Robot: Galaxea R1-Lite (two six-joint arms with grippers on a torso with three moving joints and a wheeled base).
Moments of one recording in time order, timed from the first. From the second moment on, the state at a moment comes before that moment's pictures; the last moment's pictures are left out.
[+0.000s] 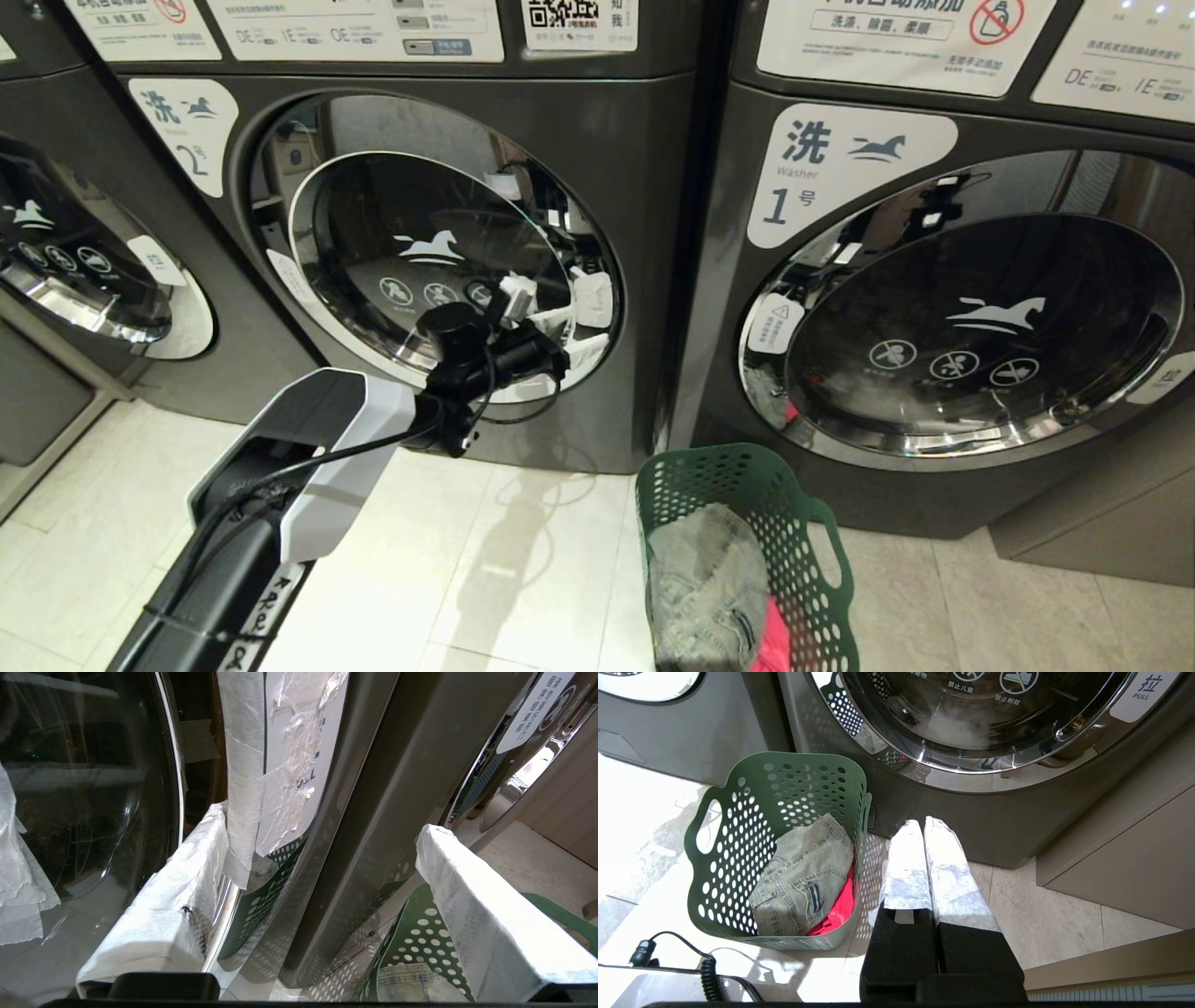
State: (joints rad) left arm -0.35 2.70 -1.93 -0.98 -0.73 -0.03; right arm 0.00 0.00 0.00 0.00 0.01 -0.12
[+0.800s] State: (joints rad) left arm -0.34 2.69 -1.92 -0.97 -0.66 0.00; right arm 0.00 0.00 0.00 0.00 0.01 -0.12
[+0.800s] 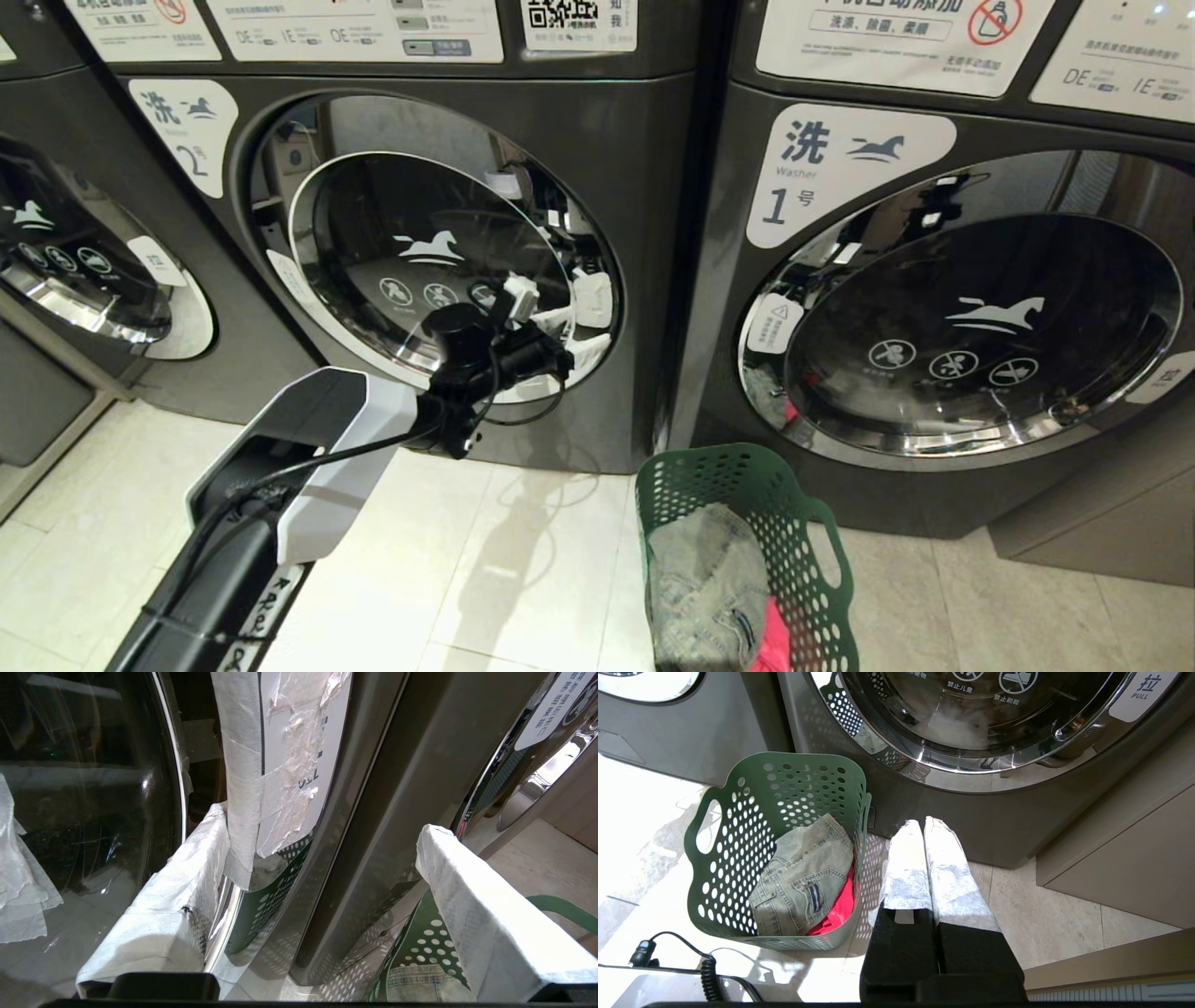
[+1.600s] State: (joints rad) left arm -0.39 2.67 -1.92 -0.97 -0.73 -0.02; right arm 0.00 0.00 0.00 0.00 0.01 -0.12
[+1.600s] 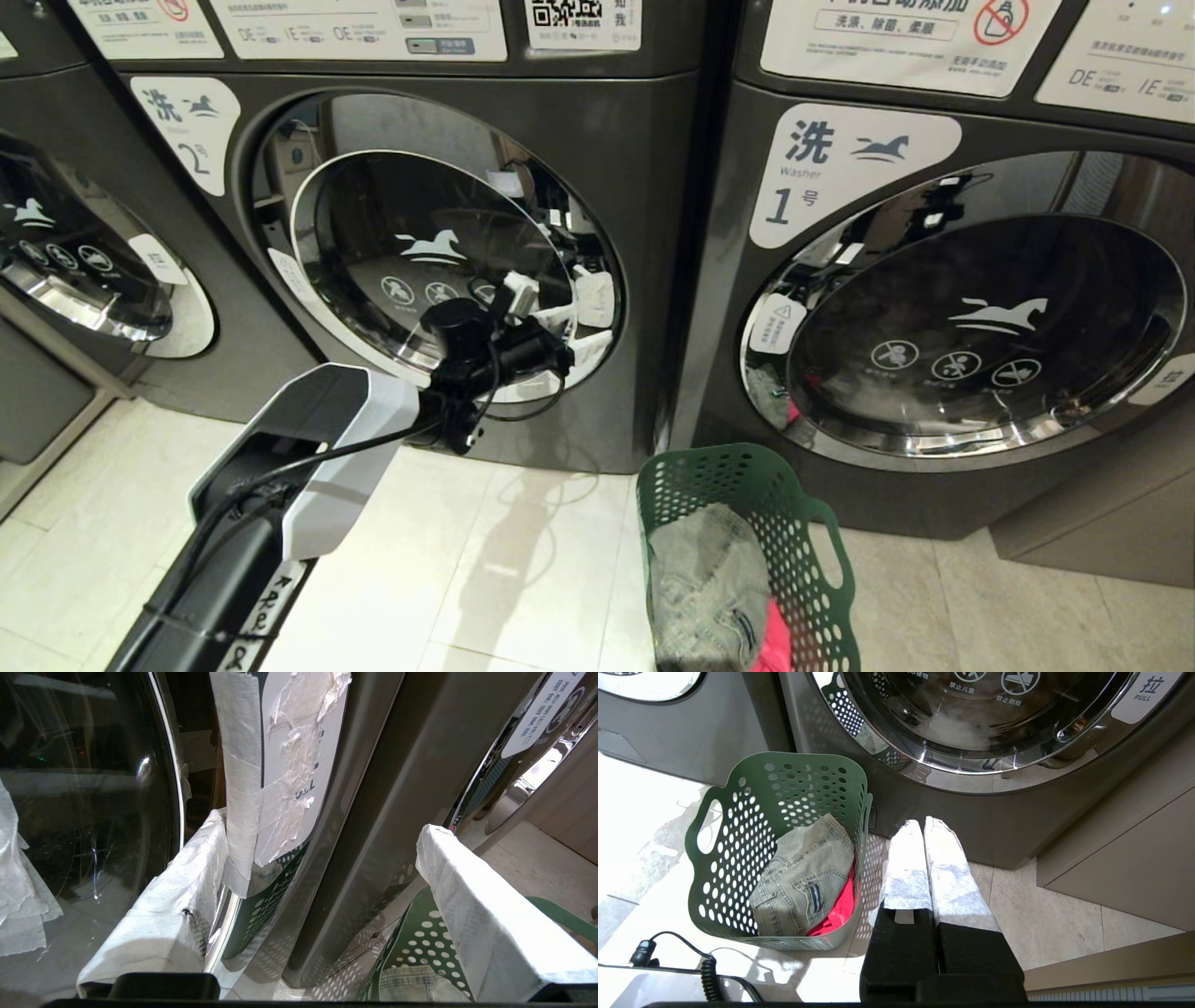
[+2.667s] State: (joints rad) left arm -0.39 2.67 -1.93 -1.01 -0.94 -0.02; right arm 0.00 0.00 0.00 0.00 0.01 -0.12
